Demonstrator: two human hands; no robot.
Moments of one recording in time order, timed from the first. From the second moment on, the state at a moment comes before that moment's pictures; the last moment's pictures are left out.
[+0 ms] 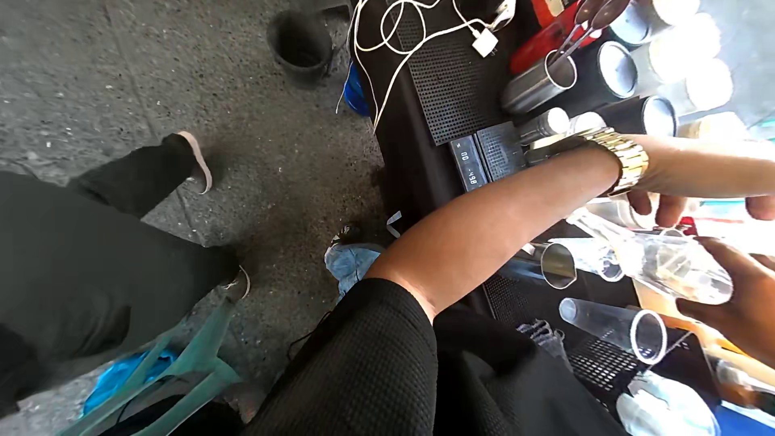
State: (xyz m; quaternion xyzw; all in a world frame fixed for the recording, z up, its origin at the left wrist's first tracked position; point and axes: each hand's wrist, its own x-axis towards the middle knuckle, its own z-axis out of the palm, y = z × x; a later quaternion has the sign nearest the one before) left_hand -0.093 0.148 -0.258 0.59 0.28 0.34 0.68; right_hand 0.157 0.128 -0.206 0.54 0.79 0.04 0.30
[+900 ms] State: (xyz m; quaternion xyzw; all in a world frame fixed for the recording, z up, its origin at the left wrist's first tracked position) left_hand -0.085 0.154 -0.263 0.58 0.27 0.34 0.68; right_hand 0.177 0.131 -0.220 0.55 0.80 0.02 0.25
